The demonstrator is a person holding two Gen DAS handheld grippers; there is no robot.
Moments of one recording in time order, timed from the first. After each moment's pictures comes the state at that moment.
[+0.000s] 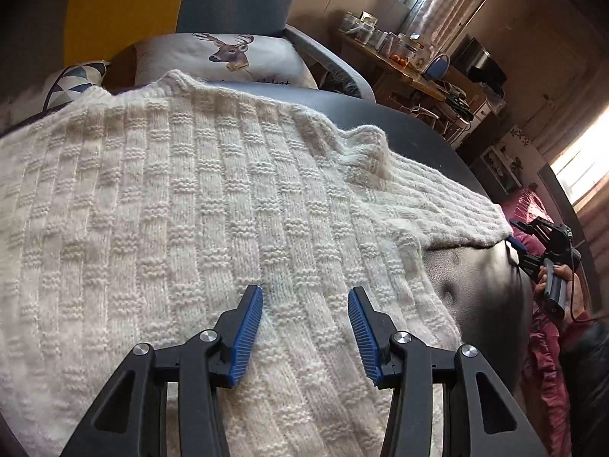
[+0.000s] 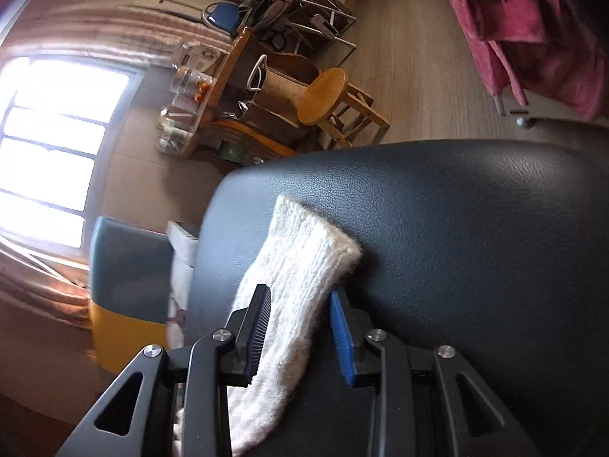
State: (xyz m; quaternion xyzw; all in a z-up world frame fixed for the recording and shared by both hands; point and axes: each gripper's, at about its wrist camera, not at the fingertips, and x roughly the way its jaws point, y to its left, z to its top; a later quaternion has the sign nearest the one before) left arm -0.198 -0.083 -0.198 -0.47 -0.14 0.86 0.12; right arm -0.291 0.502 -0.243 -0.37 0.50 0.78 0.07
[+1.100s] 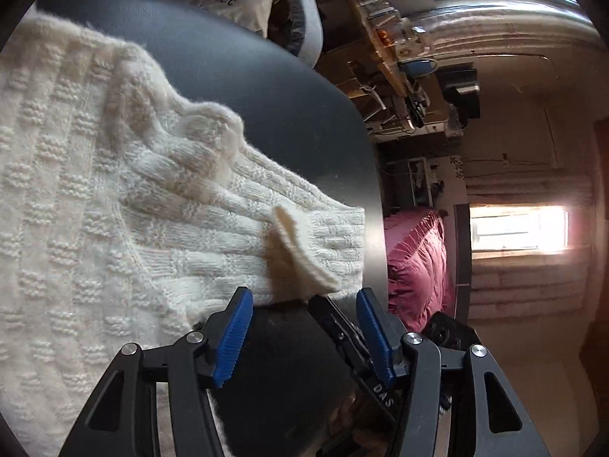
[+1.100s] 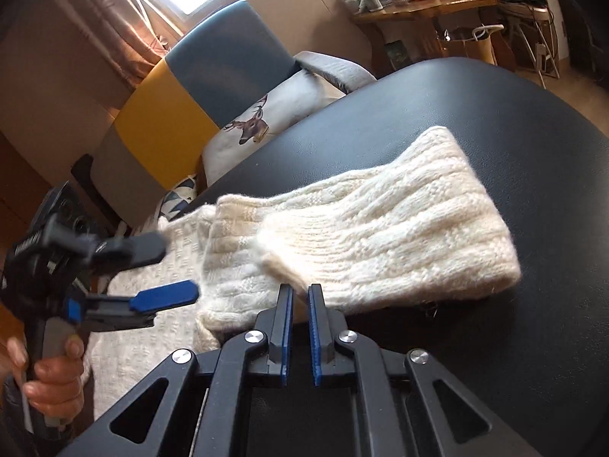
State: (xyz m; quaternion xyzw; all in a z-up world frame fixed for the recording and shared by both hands) left arm -0.314 0.003 -0.174 -0.58 -0.39 0.68 0.23; right arm -0.273 0.244 -0.213 -0.45 0.19 0.85 -0.20
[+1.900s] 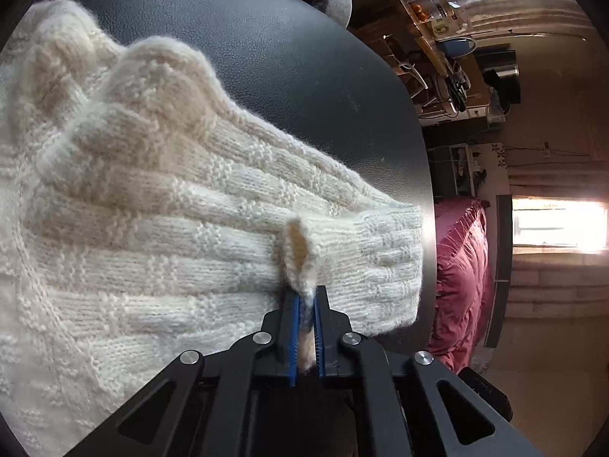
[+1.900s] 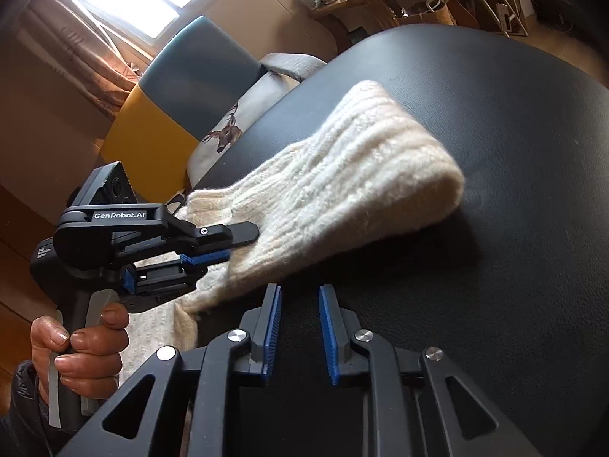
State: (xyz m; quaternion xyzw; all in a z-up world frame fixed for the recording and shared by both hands) left arm -0.338 0.057 -0.207 -0.62 -0.32 0.69 0.19; right arm -0.253 0.289 -0.241 -0.46 0.27 0.83 -0.18
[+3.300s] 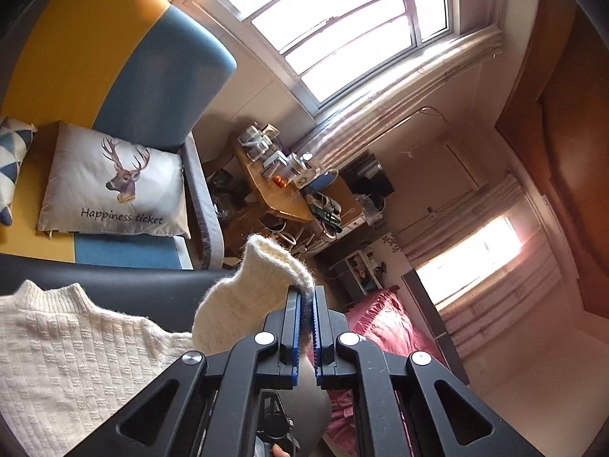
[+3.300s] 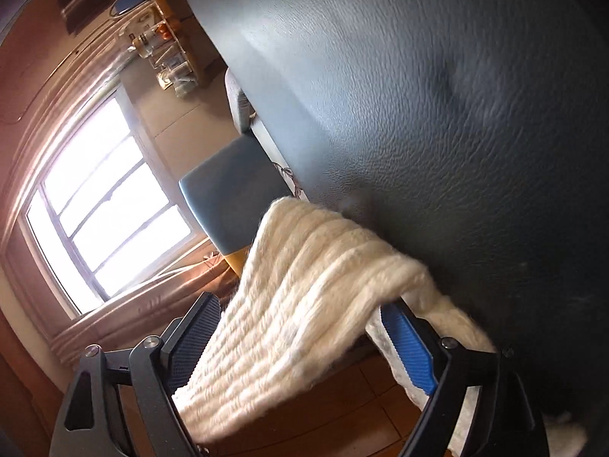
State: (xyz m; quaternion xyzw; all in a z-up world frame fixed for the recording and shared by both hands) left arm -0.258 -0.168 0.110 -0.31 -0.37 0.83 0.28; right arm -0.277 0.189 -0.304 -0.33 0.81 0.45 -0.15
